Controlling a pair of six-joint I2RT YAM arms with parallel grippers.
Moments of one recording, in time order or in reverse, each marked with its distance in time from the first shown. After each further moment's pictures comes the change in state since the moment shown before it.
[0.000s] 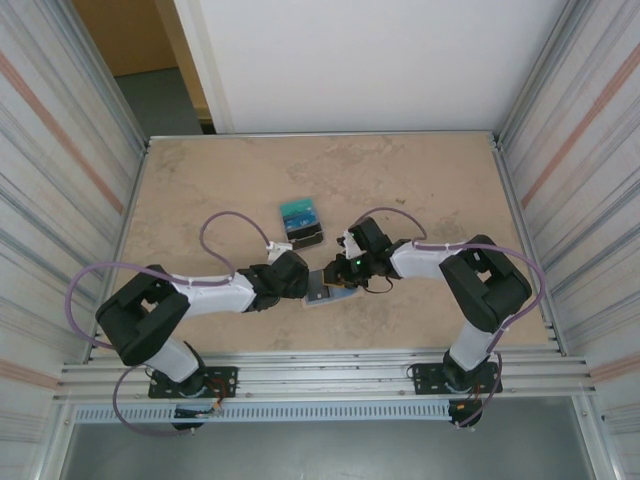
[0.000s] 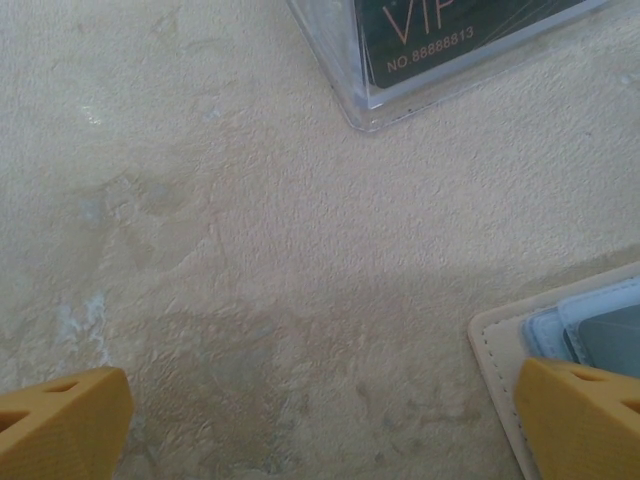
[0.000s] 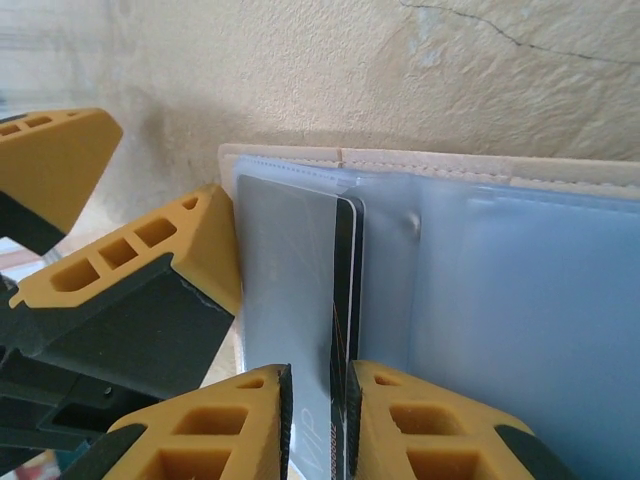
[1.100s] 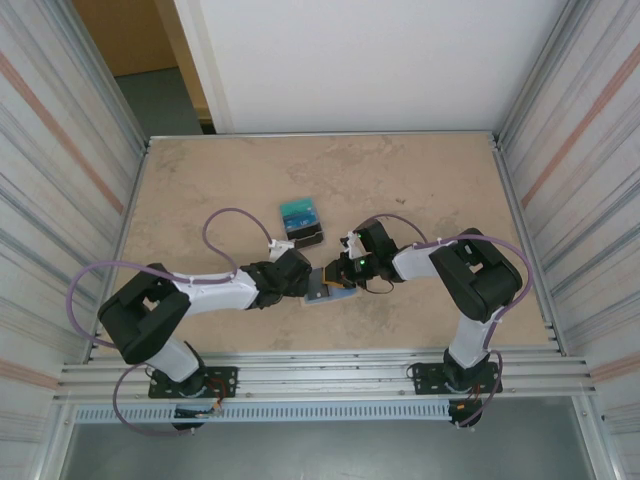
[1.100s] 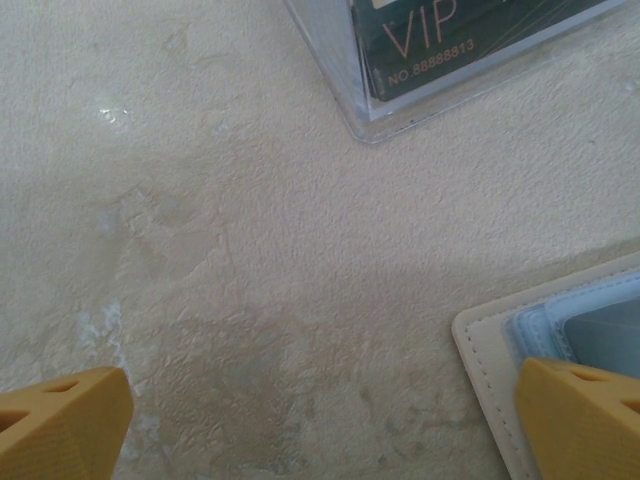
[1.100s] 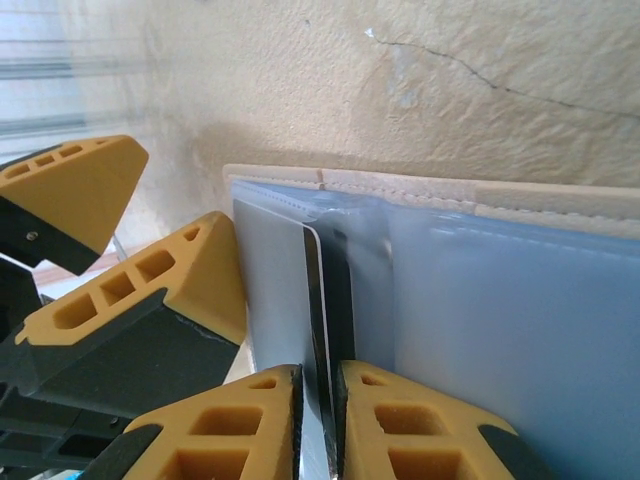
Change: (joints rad) left arm -0.006 0.012 0.041 -0.064 -0.026 0.003; right arm -0.046 0.080 -0.066 0.246 -0.122 0.102
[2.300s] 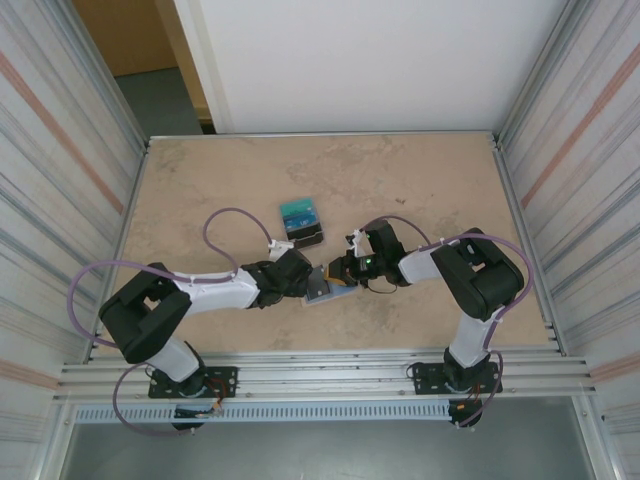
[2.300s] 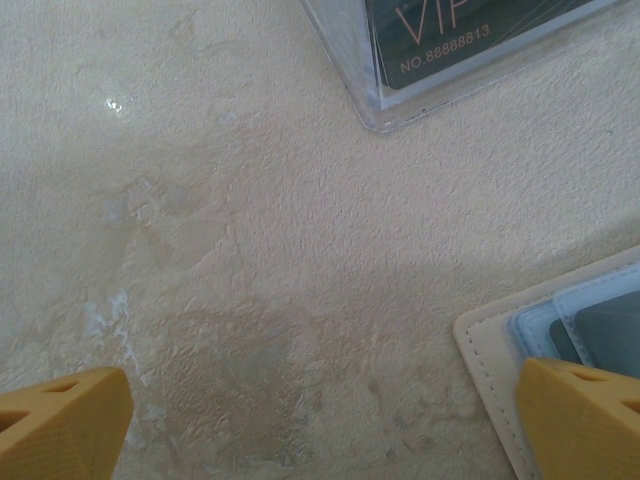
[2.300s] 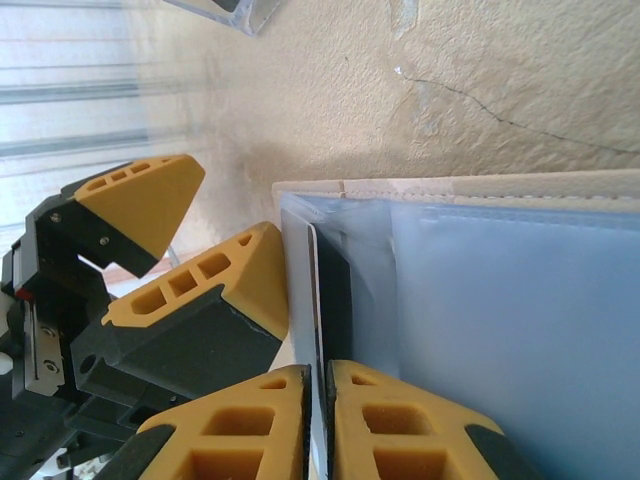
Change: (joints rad) left arm 0.000 0.006 0.012 -0.030 -0.002 -0.011; right arm -0.046 0.000 -0.069 0.182 -0.072 0.082
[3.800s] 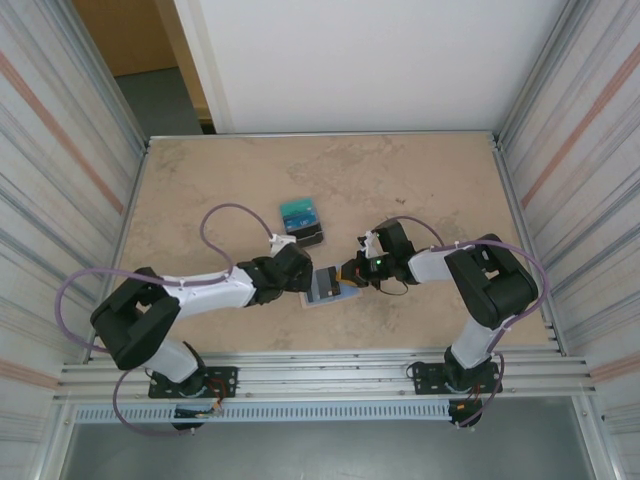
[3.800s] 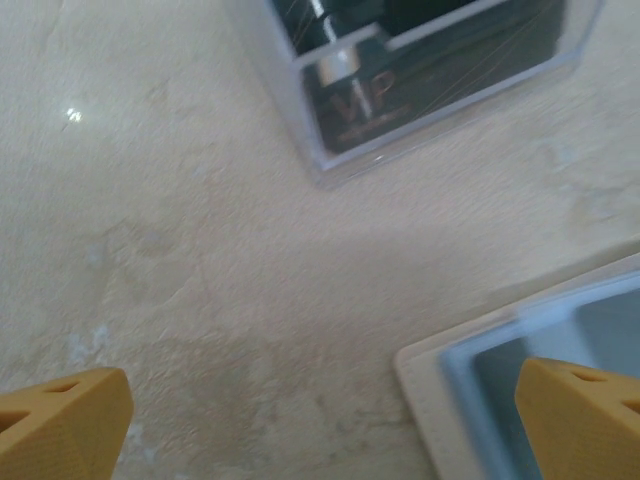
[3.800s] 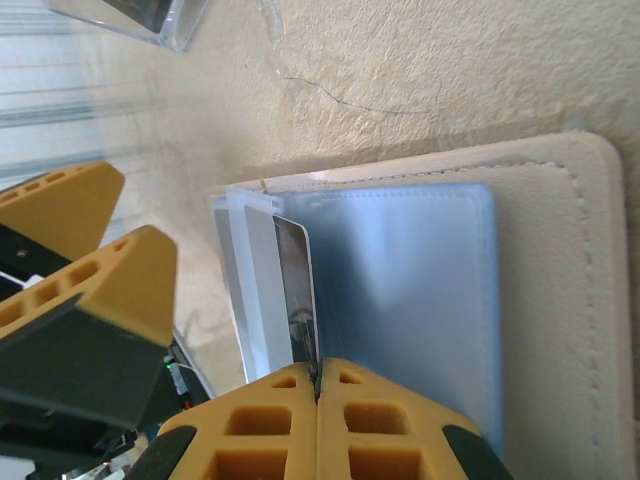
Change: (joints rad) left arm 0.003 -0.055 0.033 0.004 0.047 0.016; right arm -0.063 -0.084 -0.022 -0.189 0.046 -0.087
